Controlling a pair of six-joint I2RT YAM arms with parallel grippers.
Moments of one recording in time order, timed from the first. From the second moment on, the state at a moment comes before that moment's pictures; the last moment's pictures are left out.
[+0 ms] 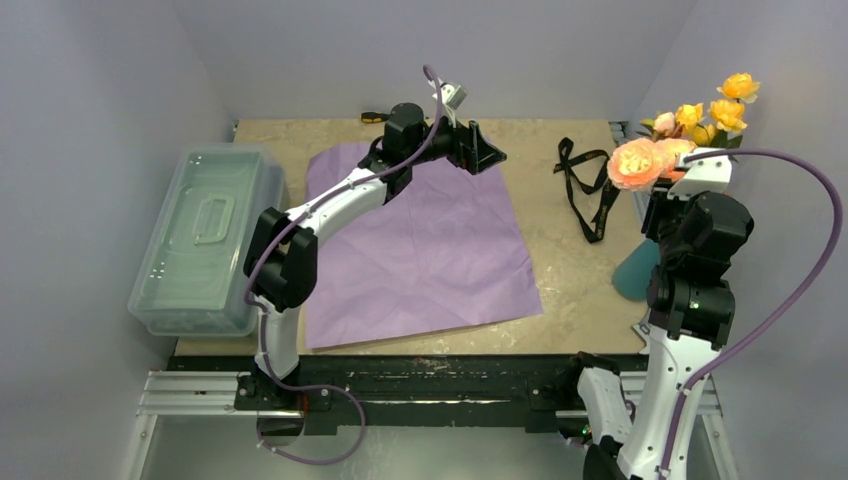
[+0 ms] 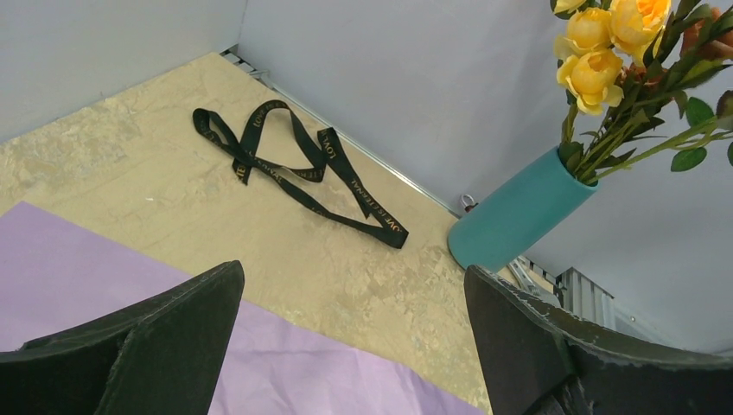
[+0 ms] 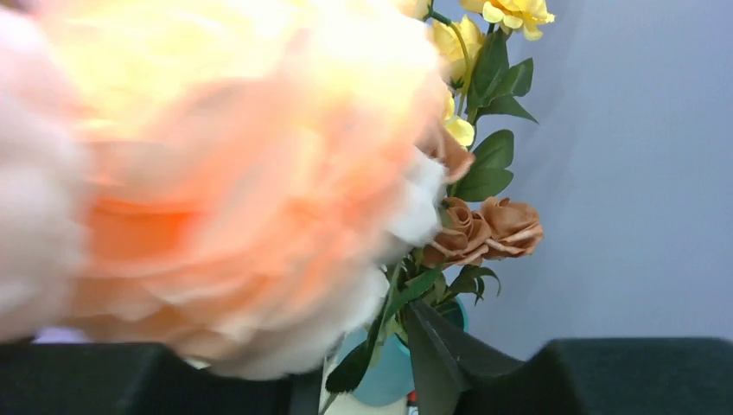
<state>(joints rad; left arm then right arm) -0.60 2.00 1.69 0.29 0.54 -0.41 -0.30 0.78 1.28 -0.75 0.09 -0.20</state>
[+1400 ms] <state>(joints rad) -0.42 1.81 1.55 -0.22 0.34 -0.28 -0.30 0.81 1.39 -1.25 -0.29 -0.51</state>
